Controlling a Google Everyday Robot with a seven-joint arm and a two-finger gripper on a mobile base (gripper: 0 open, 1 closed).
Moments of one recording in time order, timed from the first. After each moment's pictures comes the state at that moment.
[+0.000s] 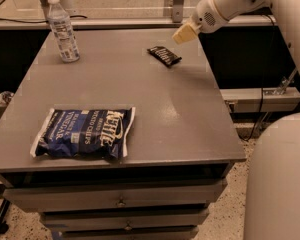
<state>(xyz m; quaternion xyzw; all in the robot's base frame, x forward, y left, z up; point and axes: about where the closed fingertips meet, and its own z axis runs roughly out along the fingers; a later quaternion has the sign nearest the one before) 0.731 -0.104 0.920 -0.50 0.78 0.17 0.35</state>
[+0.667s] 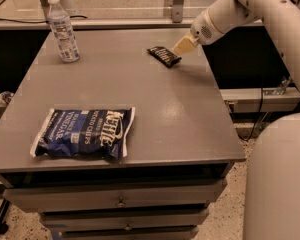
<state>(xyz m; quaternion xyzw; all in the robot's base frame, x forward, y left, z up) 0.738 -0.109 0.879 -0.49 0.79 0.16 0.33</state>
